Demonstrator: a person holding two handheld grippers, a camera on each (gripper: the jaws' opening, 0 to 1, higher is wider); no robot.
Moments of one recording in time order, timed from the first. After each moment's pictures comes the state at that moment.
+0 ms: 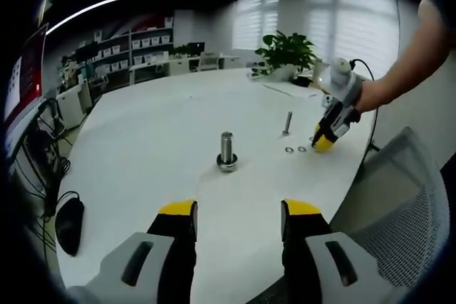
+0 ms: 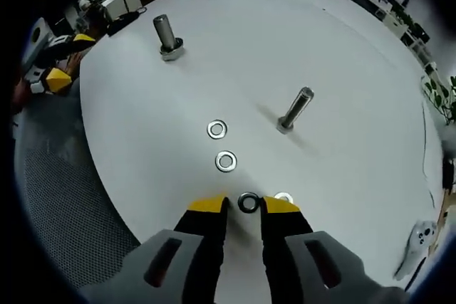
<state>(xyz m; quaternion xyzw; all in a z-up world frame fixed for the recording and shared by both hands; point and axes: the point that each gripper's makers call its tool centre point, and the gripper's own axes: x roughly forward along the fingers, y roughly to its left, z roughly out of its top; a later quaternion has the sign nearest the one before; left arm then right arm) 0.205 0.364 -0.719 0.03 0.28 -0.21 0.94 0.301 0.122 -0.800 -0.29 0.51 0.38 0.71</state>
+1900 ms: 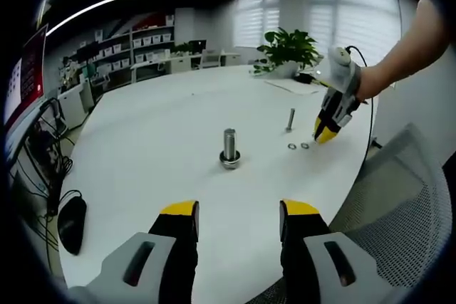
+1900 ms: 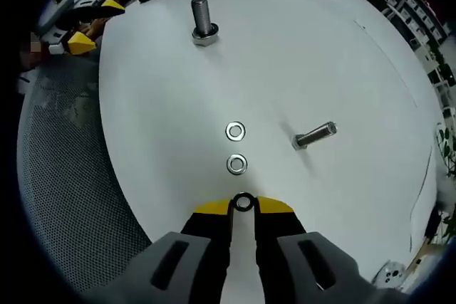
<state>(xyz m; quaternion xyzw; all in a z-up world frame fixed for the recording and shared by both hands) 0.204 0.368 -0.721 0.03 0.29 -0.20 0.94 0.308 0.129 -0.783 -0.36 0.50 0.44 0.66</state>
